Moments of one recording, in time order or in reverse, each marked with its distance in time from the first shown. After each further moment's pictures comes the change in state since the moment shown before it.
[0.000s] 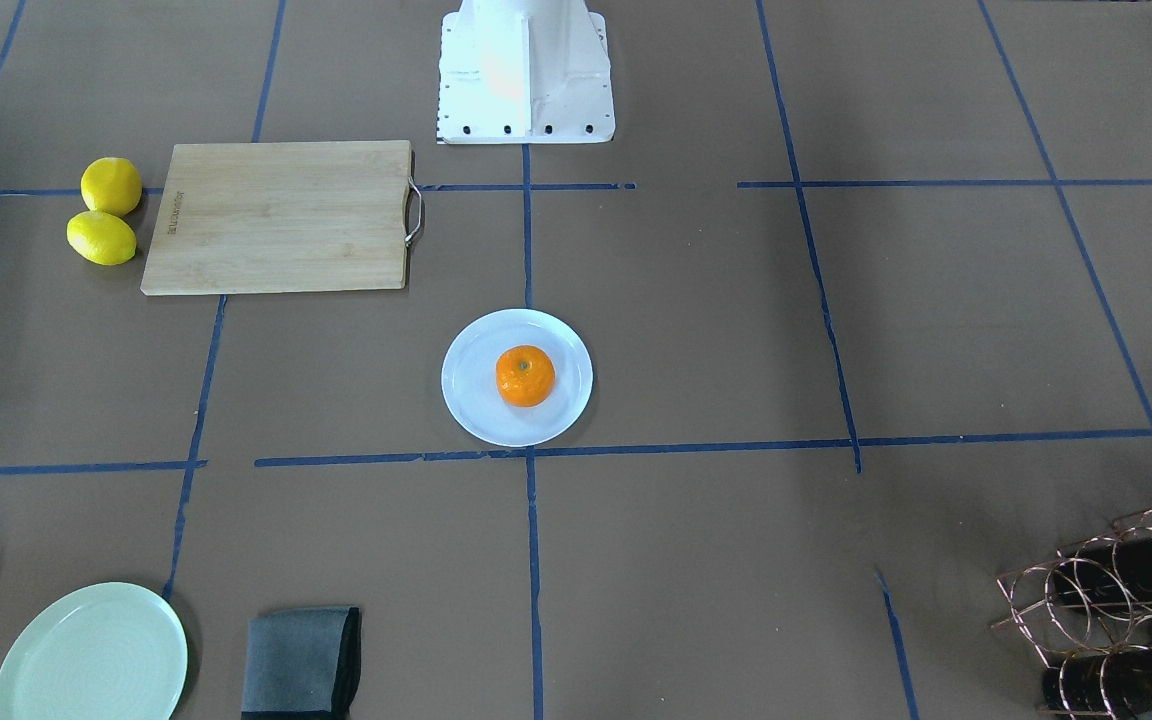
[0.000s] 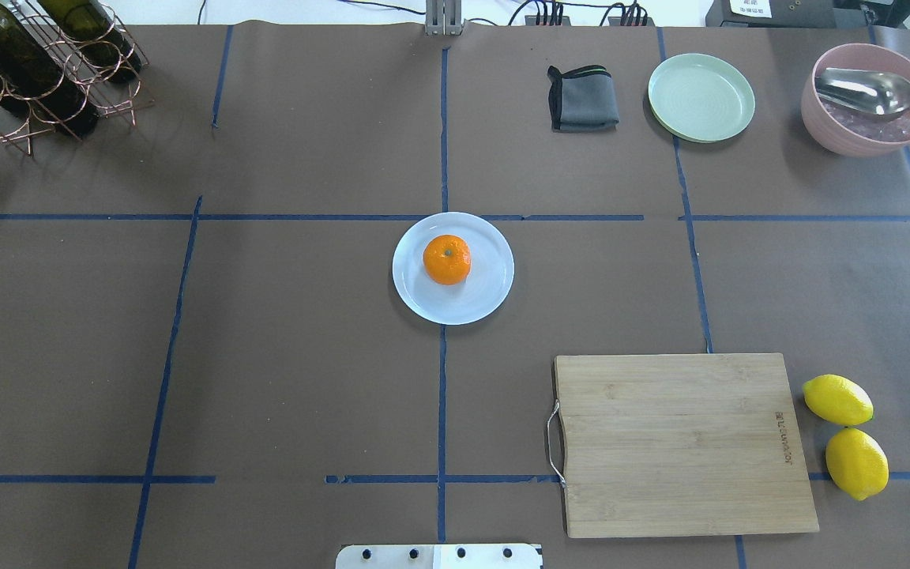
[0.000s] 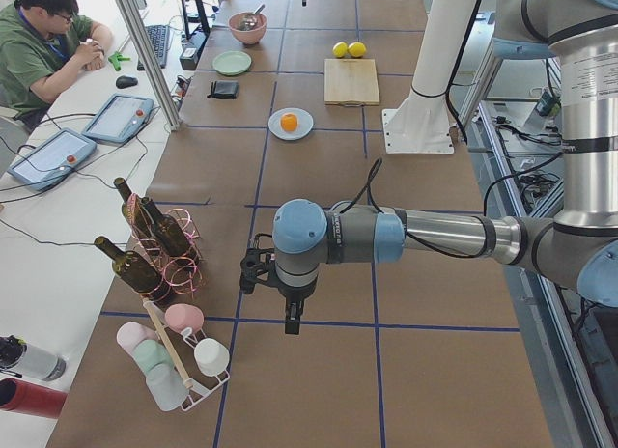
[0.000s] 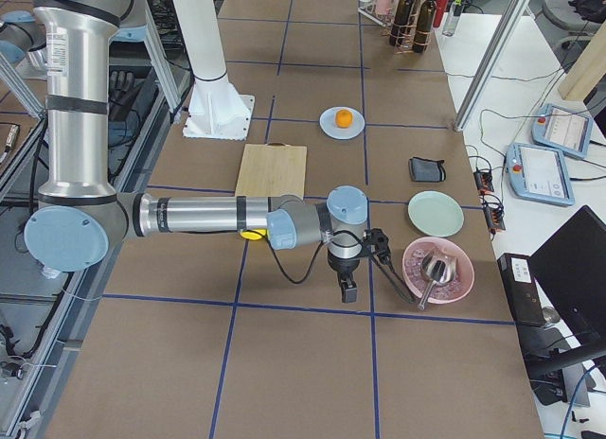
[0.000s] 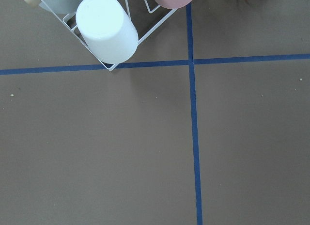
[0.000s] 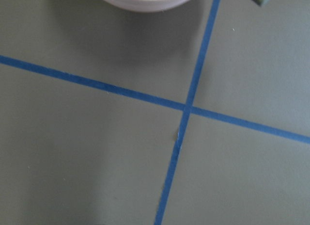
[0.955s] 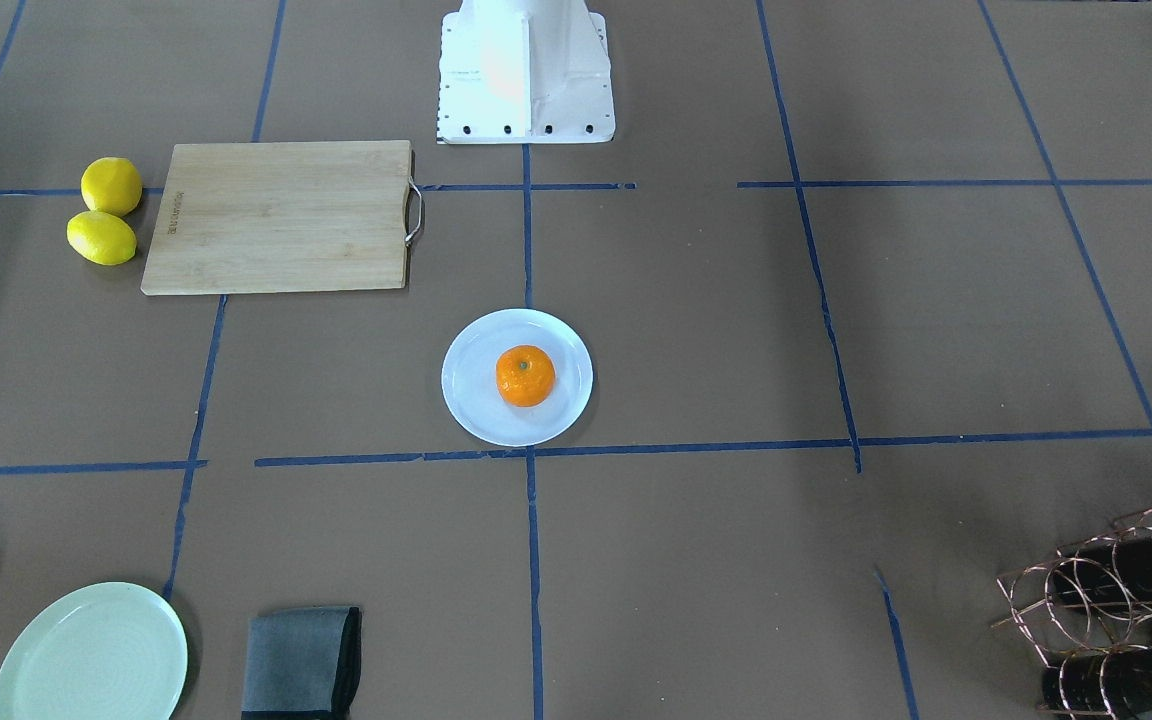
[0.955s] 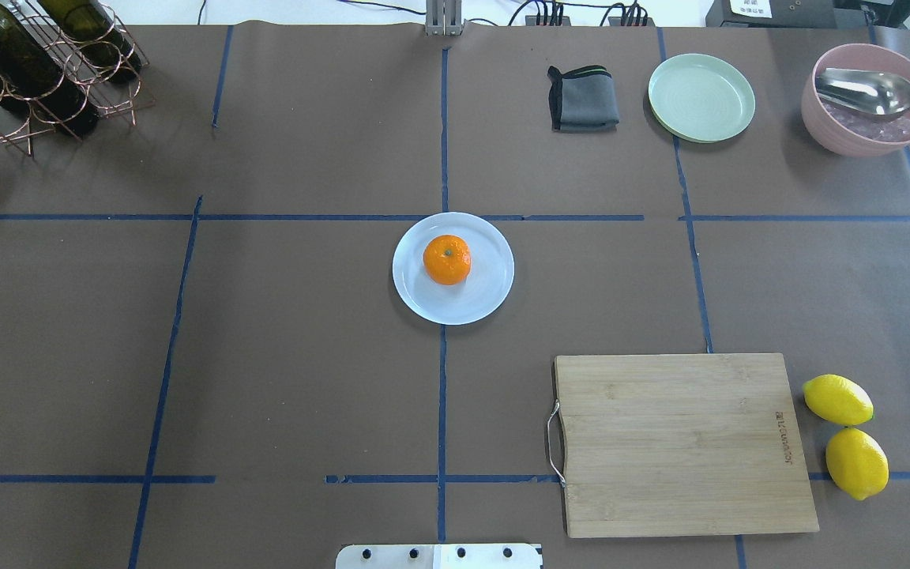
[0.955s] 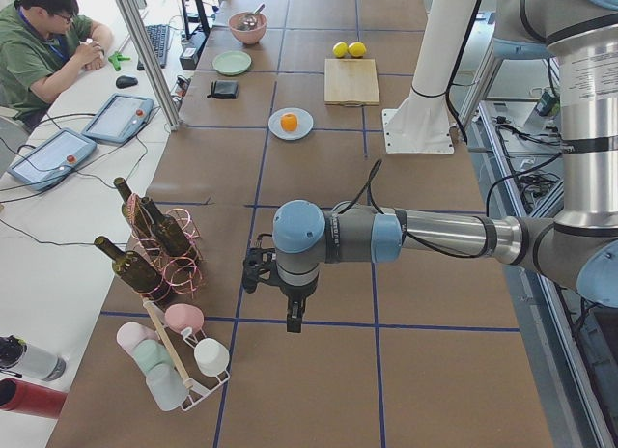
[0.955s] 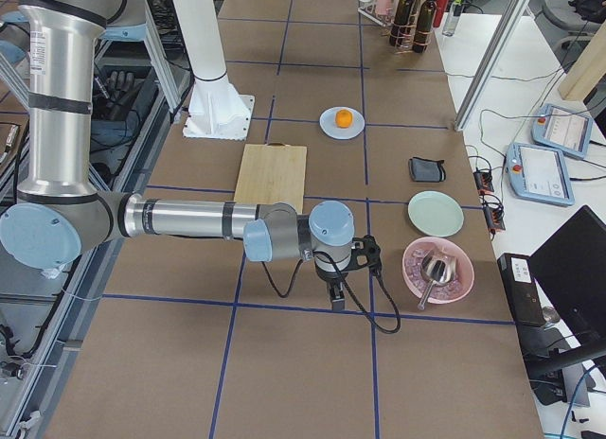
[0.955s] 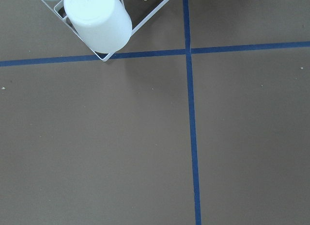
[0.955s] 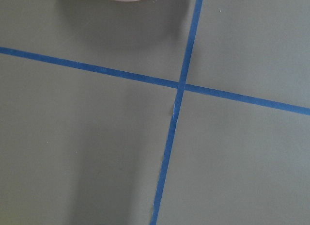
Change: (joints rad) left arm 0.031 0.004 -0.001 -0.001 0.001 0.000; right arm 0.147 -0.018 0.015 -0.064 0.134 -0.125
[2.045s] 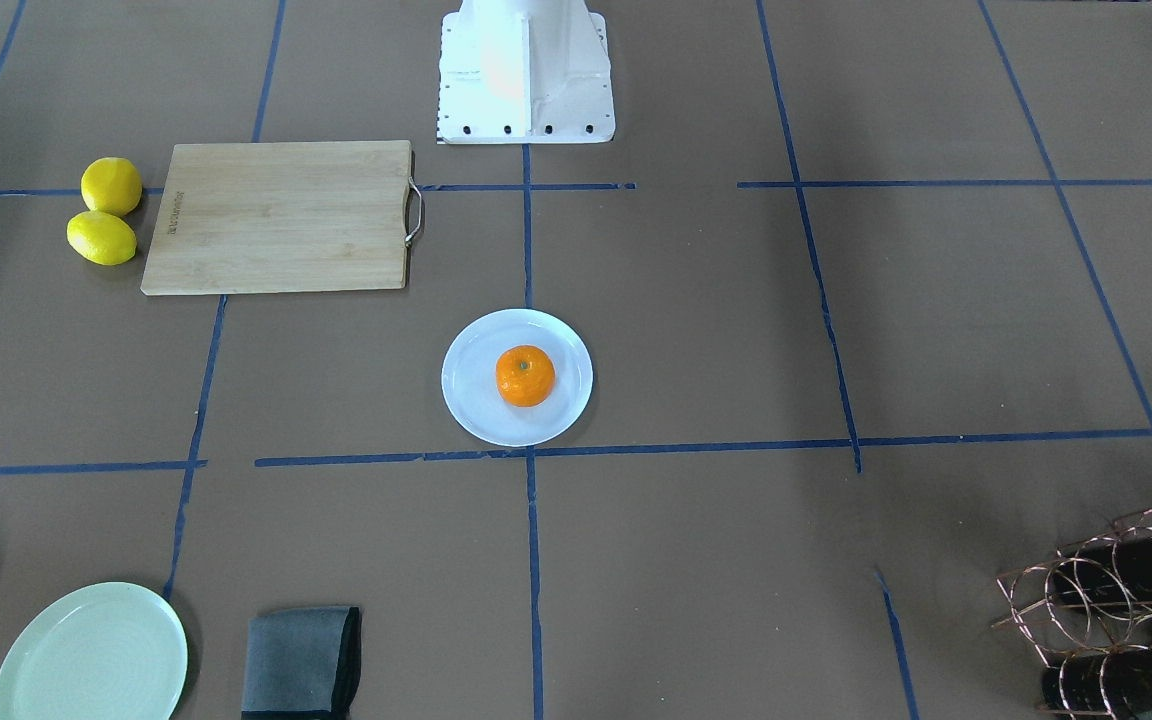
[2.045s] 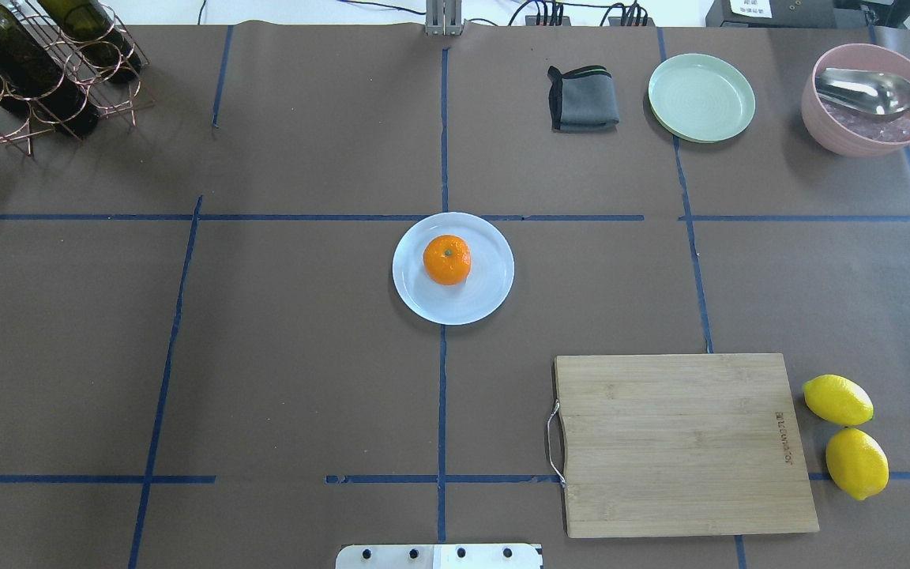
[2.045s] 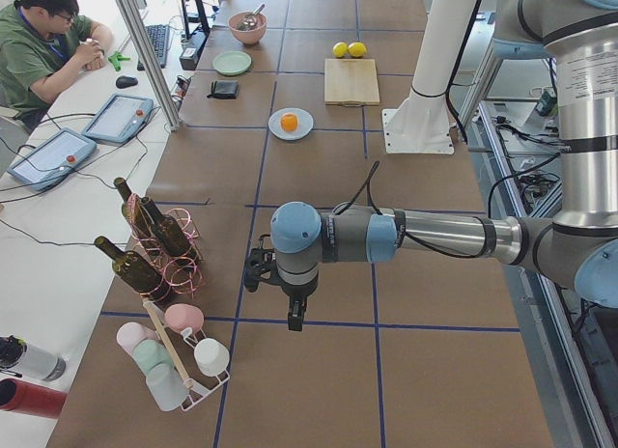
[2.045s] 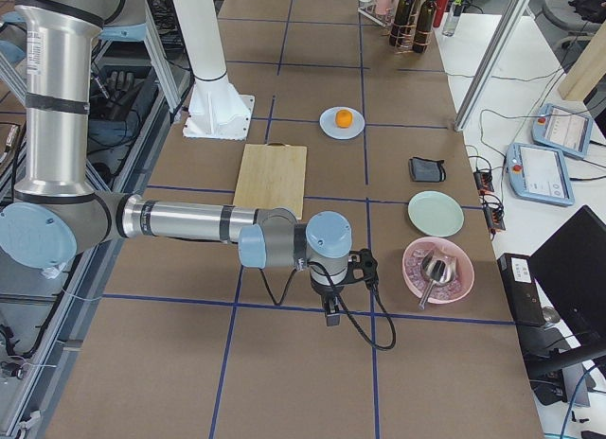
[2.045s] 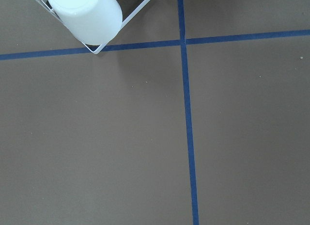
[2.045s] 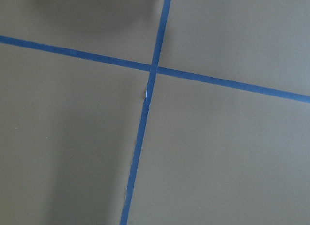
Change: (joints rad) left arm 0.038 0.005 0.006 0.003 -0.001 -0.001; right arm 0.019 -0.006 -0.020 -0.027 -0.033 -0.033
